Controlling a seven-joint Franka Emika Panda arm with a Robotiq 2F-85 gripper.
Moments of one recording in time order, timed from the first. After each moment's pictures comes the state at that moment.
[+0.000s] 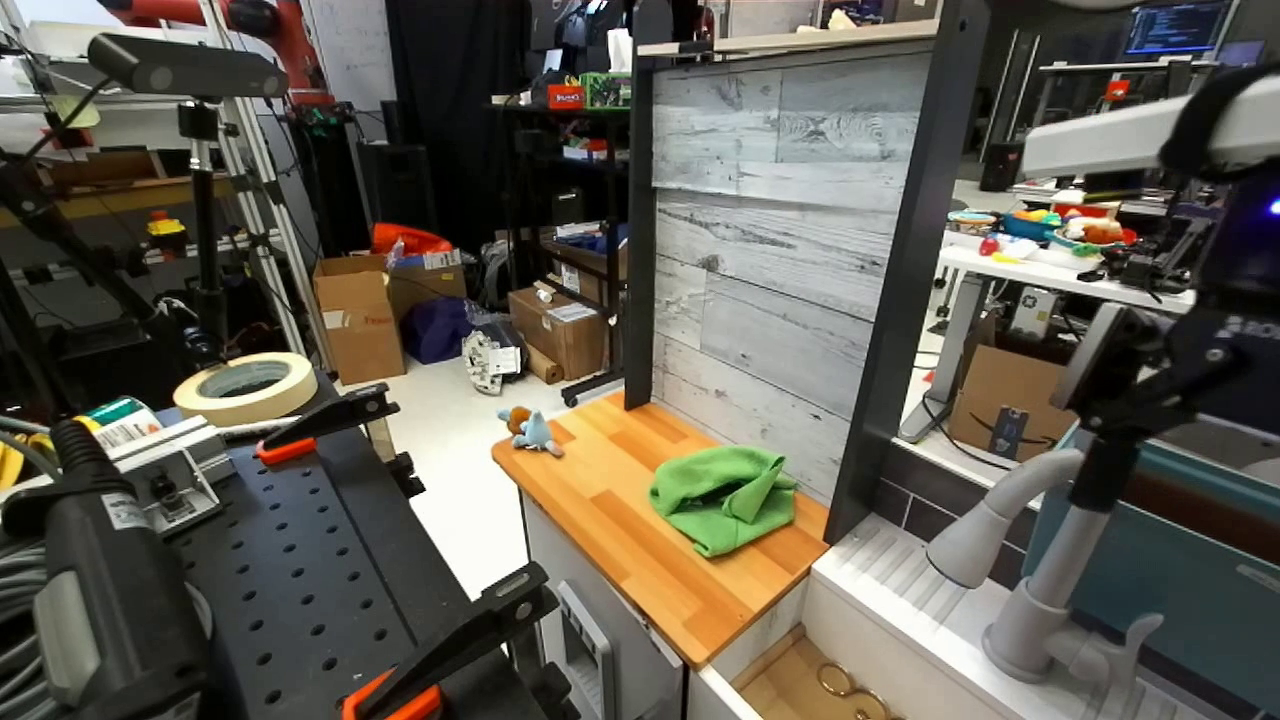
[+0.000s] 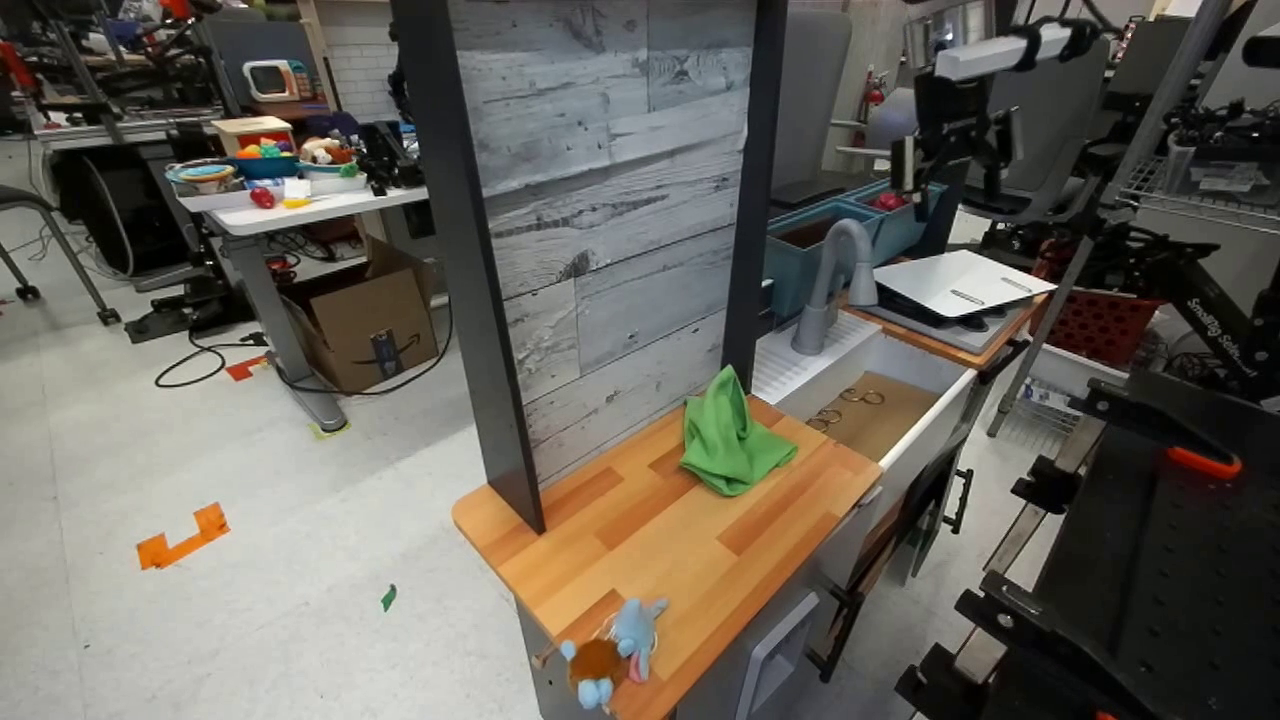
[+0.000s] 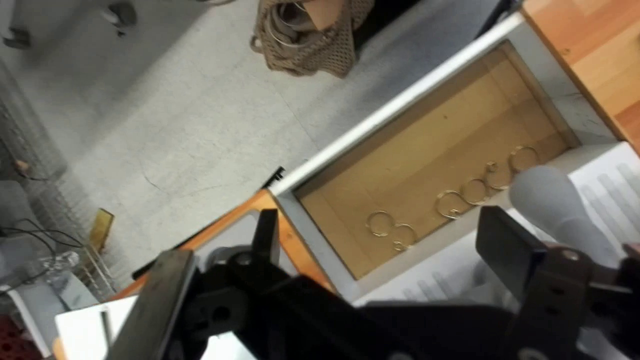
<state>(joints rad) -0.25 0.89 -0.28 -1.32 -0.01 1.88 0.14</state>
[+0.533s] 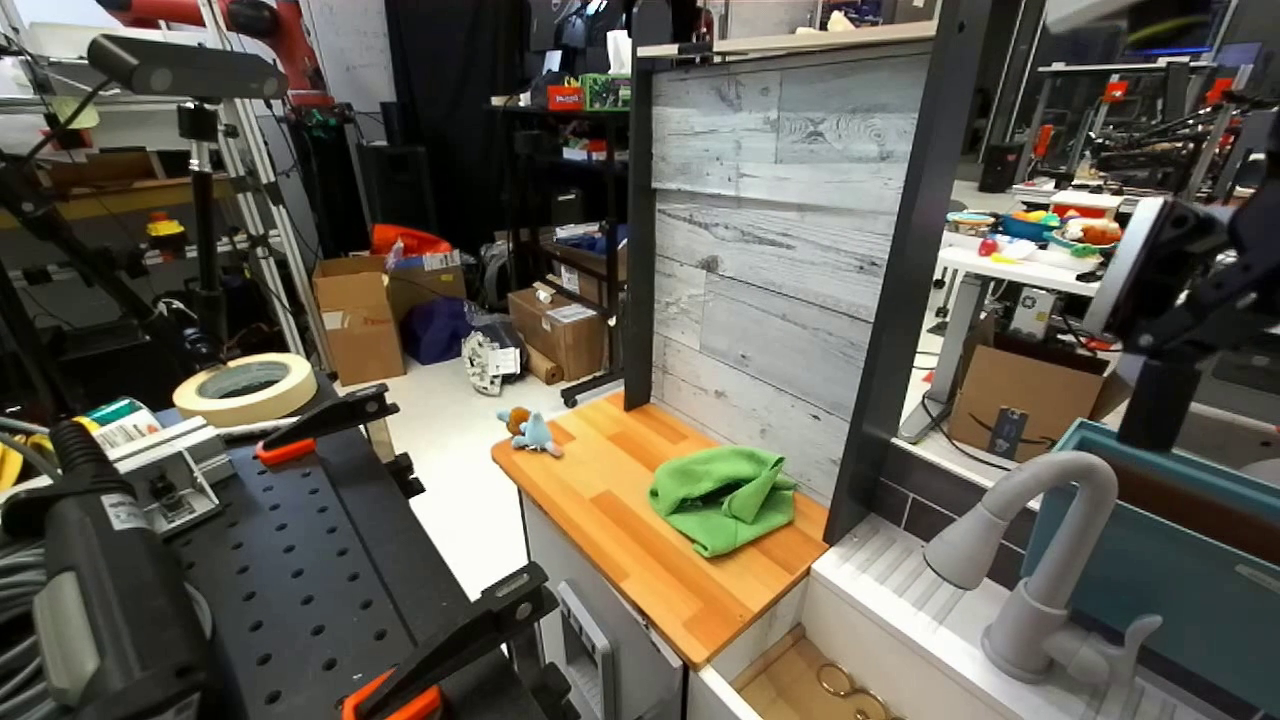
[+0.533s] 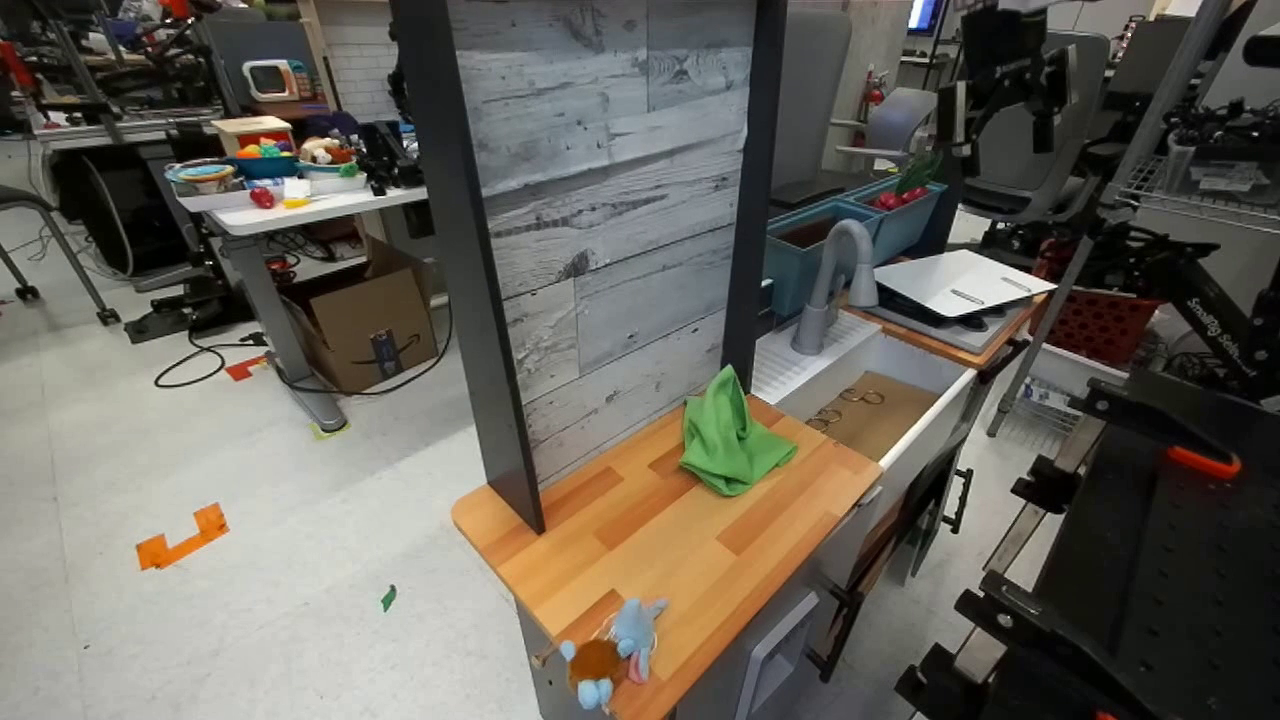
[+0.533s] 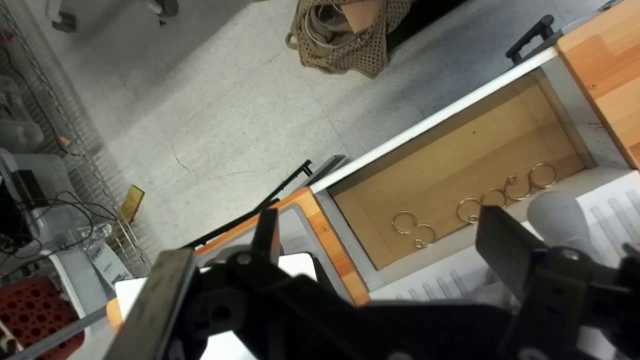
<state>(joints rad) -0.23 0.68 -0.29 -1.53 -0.10 1.93 0.10</state>
